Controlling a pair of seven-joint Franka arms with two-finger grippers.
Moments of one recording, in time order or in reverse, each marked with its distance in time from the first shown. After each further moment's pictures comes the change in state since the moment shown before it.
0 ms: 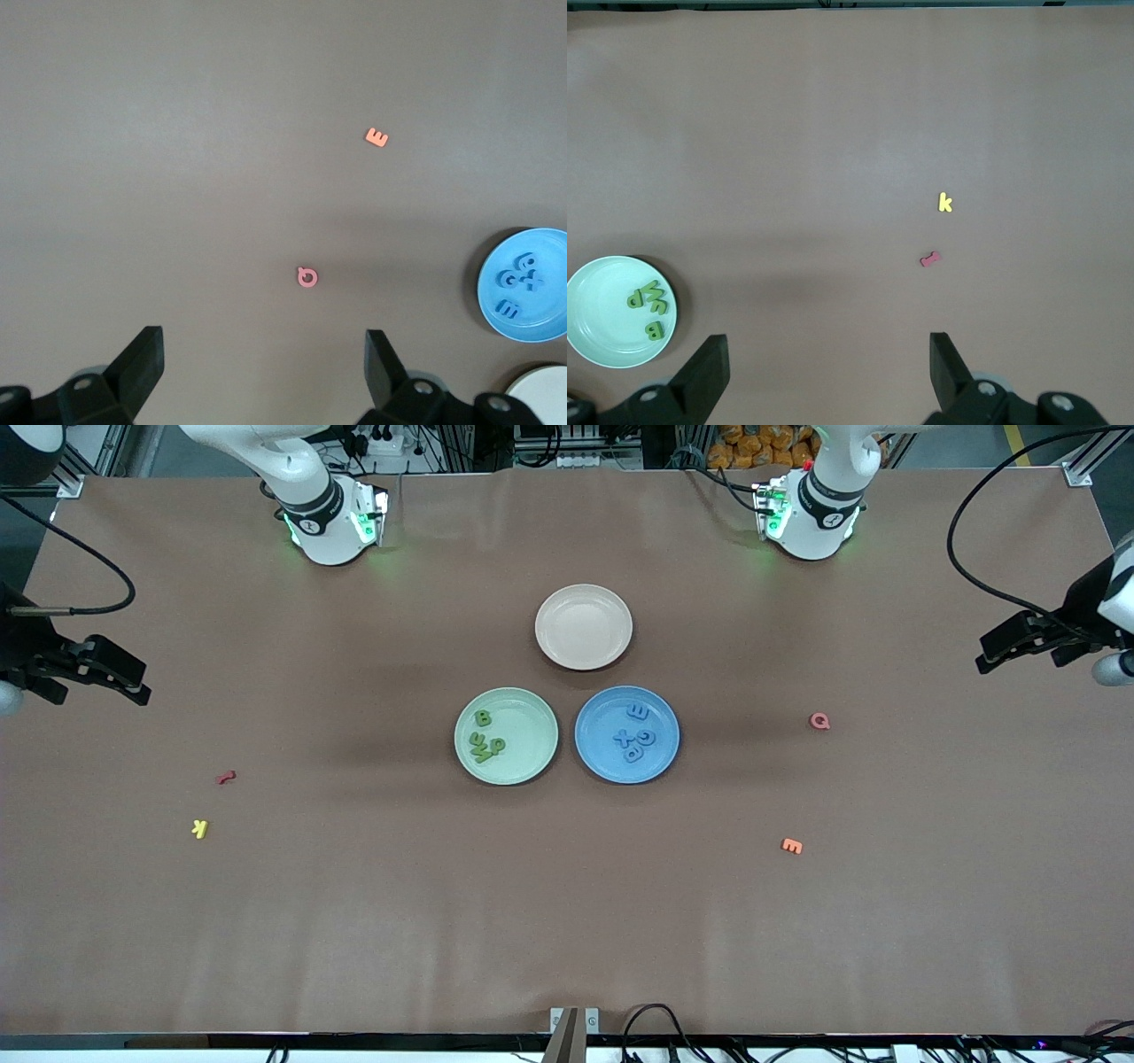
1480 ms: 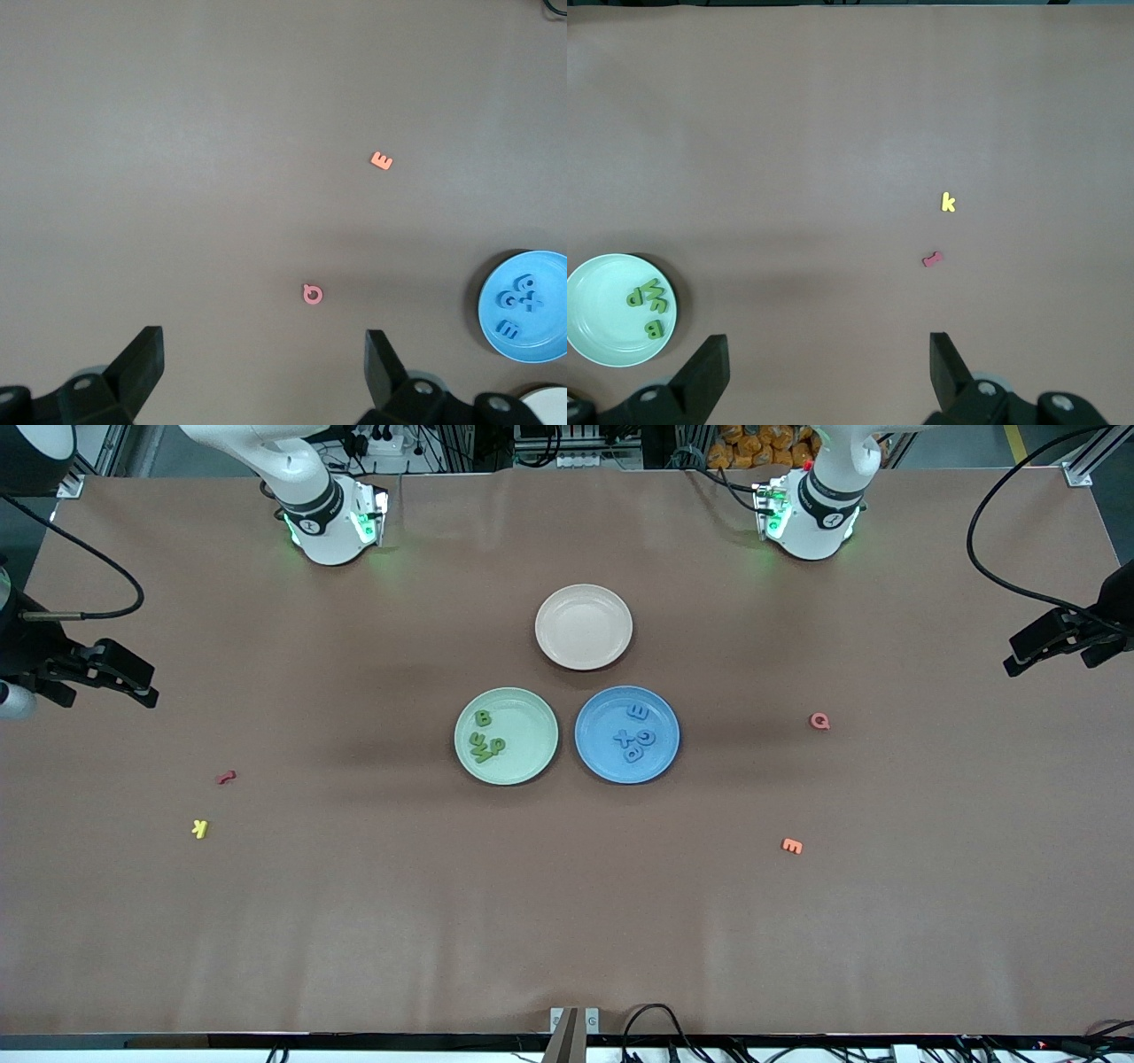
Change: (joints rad) left arm 0.027 0.002 -0.001 0.032 0.000 0.017 0.006; right arm 0.000 0.001 0.007 -0.012 -0.002 0.008 0.000
